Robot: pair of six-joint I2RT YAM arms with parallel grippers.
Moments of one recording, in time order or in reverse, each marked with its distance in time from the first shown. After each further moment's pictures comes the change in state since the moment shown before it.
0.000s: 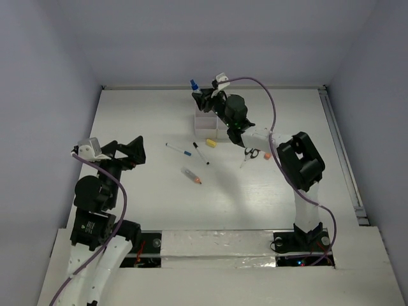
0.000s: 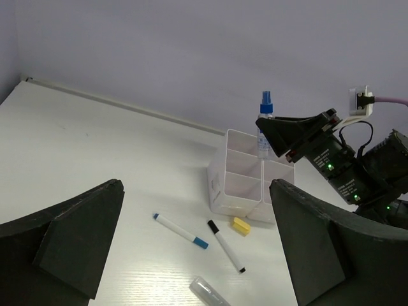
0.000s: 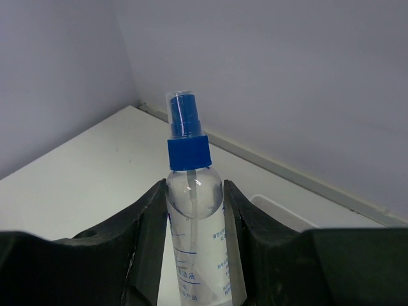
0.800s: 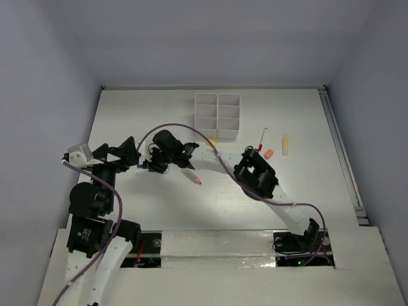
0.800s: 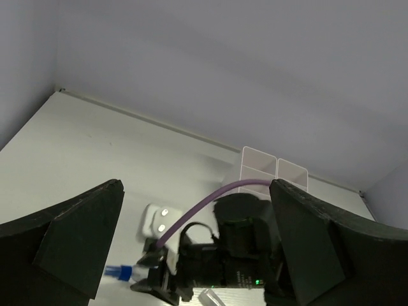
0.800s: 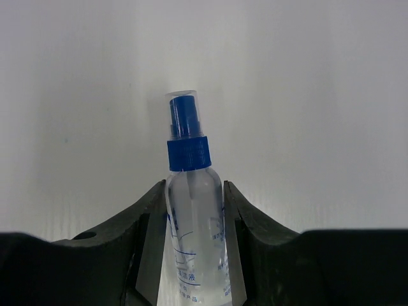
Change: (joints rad) left arm 0.002 -0.042 0.028 -0.036 -0.086 0.009; right arm 0.409 0.419 0.579 -1.004 -0.272 -0.529
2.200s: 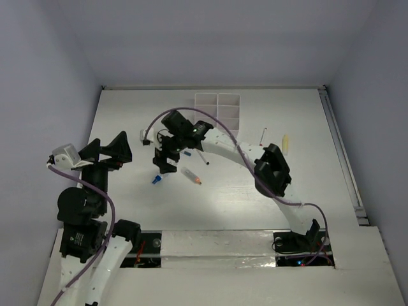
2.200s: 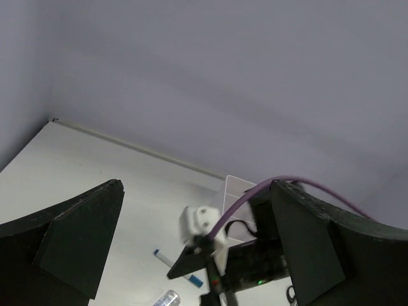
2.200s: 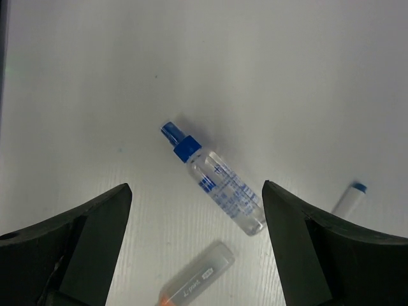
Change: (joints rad) left arm 0.000 0.016 0.089 0.019 -0.015 -0.006; right arm -0.096 -0.211 0.049 -0.400 -0.233 -0.003
